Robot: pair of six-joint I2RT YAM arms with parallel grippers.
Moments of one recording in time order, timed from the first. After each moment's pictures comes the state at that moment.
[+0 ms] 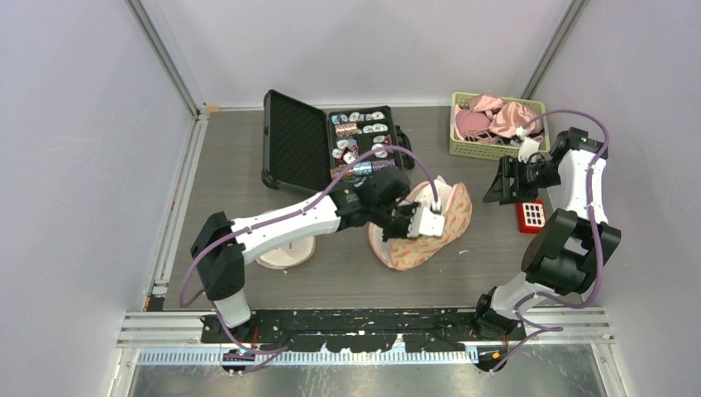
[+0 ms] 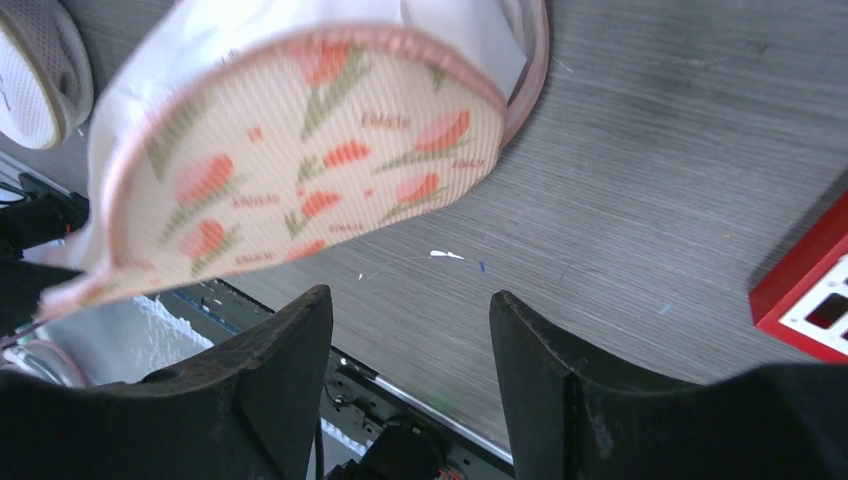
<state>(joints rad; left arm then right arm) -1.01 1.75 1.50 -0.51 0.48 0.62 -0.46 1.61 1.38 -1.25 -0.64 -0.51</state>
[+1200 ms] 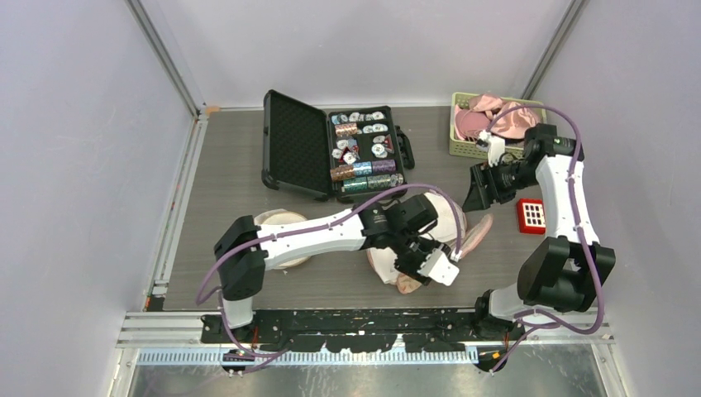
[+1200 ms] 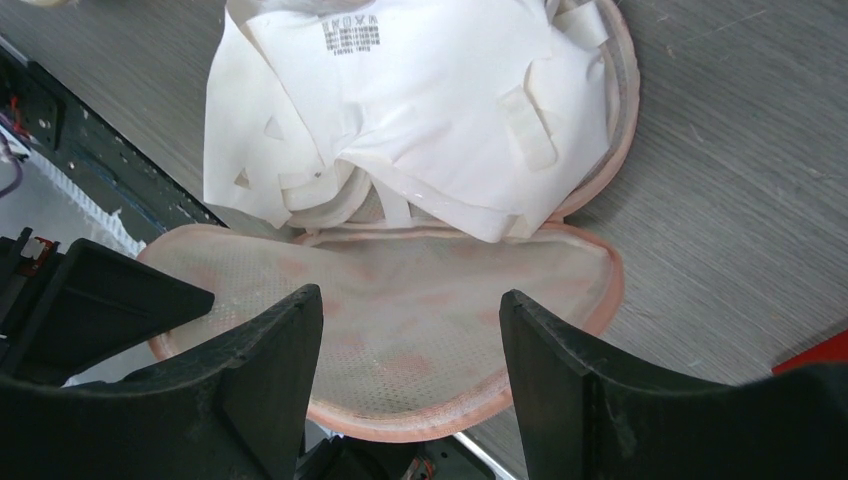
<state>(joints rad) -1.21 1.81 1.53 -0.61 0.54 0.94 -0.24 1.46 1.39 -1.33 -0.66 -0.63</state>
